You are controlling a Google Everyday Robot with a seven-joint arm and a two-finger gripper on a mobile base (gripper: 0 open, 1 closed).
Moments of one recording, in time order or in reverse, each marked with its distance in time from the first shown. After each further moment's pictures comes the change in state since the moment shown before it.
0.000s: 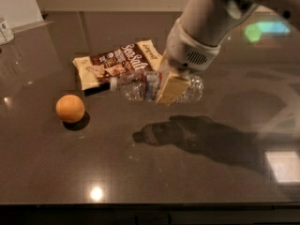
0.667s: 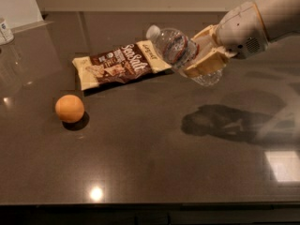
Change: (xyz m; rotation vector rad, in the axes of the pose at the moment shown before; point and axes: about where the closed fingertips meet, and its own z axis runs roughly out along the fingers) arm 0.032 -0.044 -0.058 0.106 -0.487 0.041
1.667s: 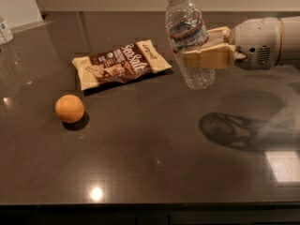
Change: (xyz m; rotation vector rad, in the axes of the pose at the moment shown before) arm -0.028 0.008 -0.025 0.088 -0.426 0.284
